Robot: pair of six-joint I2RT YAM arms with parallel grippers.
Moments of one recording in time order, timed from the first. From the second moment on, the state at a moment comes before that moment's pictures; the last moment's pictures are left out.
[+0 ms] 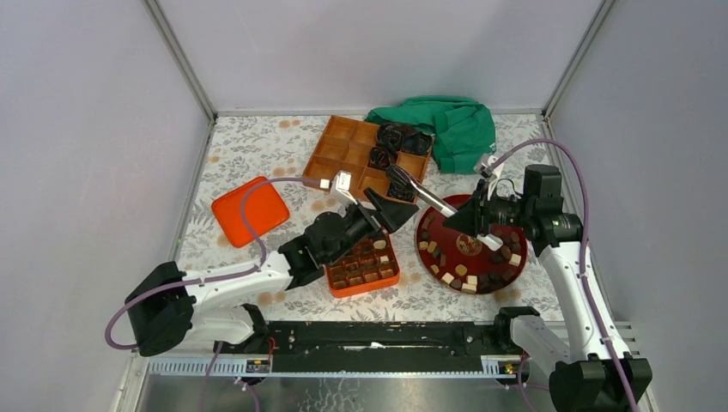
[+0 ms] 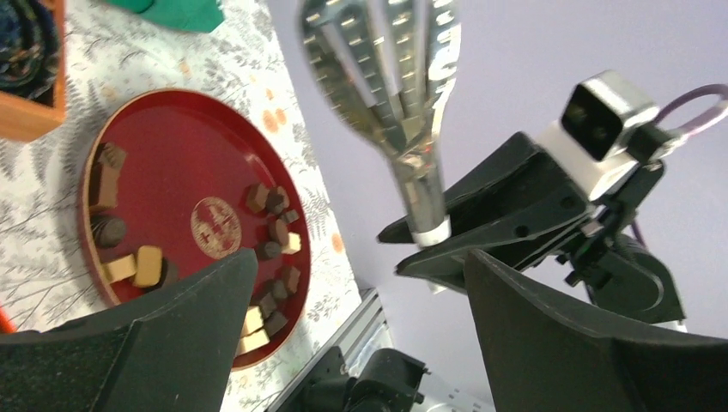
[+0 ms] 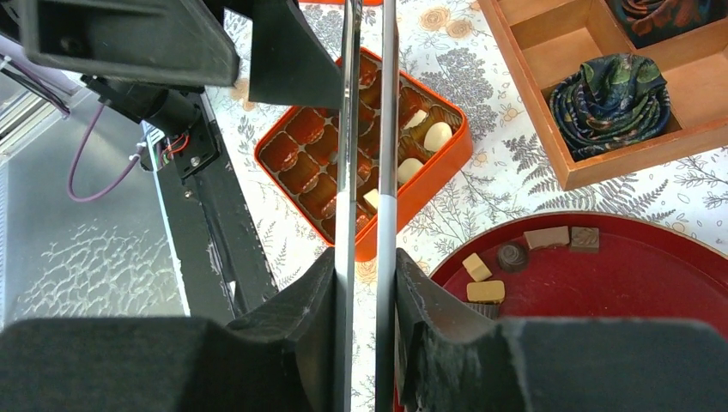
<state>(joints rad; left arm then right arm) -1.01 1.23 0.65 0.55 -0.21 -1.12 0.05 0.93 0.90 -0.64 -1.08 -0.26</state>
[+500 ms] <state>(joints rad) -1.00 1.46 1.08 0.15 -0.32 -1.34 0.05 0.98 0.91 -0.64 -1.06 -0.26</state>
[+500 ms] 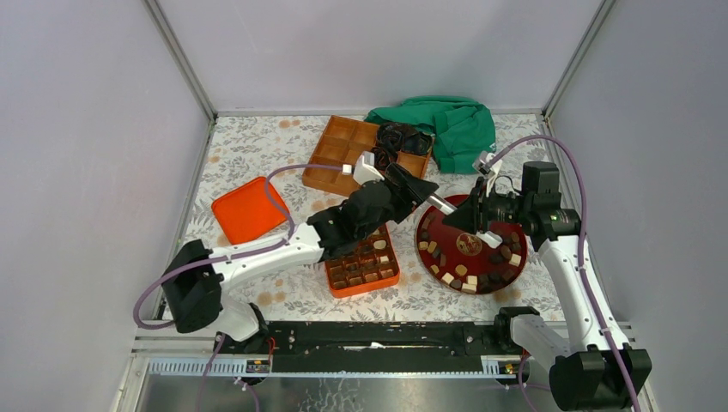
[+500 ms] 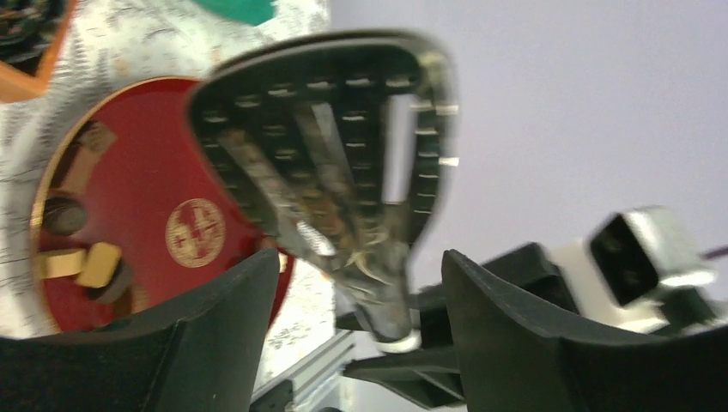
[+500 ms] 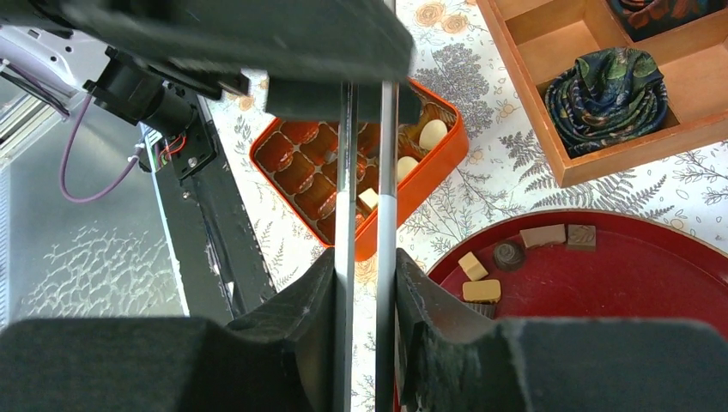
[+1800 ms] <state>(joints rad) -1.01 1.56 1.12 0.14 -0.27 -1.47 0.10 1.03 0.91 -0.61 -0.98 -0.20</state>
